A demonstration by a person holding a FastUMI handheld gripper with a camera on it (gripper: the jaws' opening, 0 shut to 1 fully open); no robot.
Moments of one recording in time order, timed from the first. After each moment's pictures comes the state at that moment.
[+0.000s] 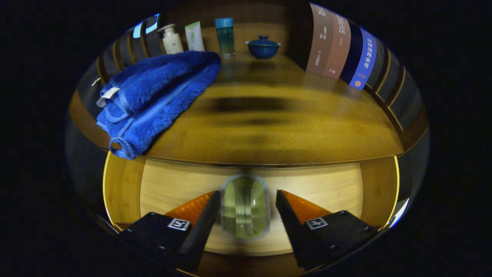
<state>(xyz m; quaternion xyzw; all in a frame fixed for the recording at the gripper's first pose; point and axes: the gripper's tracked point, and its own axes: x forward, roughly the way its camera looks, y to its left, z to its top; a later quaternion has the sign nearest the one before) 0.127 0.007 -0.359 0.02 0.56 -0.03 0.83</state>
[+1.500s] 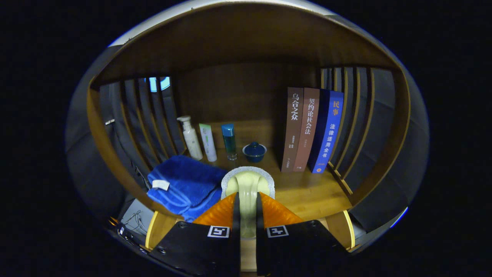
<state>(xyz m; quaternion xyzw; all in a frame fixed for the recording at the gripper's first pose) 0.215 -0.004 -0.150 0.03 0.30 -0.04 0.95</state>
